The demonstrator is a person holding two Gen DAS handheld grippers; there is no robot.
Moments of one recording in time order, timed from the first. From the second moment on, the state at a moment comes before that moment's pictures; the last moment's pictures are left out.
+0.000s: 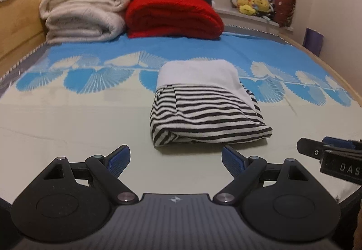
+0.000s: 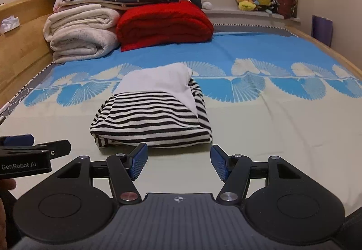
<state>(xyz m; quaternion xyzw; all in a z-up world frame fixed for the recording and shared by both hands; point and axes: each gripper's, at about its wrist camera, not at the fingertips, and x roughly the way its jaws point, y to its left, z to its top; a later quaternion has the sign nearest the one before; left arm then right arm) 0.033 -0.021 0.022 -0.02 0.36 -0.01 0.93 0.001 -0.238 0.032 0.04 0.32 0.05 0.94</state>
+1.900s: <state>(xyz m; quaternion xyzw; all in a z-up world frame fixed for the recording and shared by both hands) 0.048 -0.026 0.005 -0.02 0.38 0.00 0.92 0.020 -0.220 0.016 0.01 0.33 0.03 0.94</state>
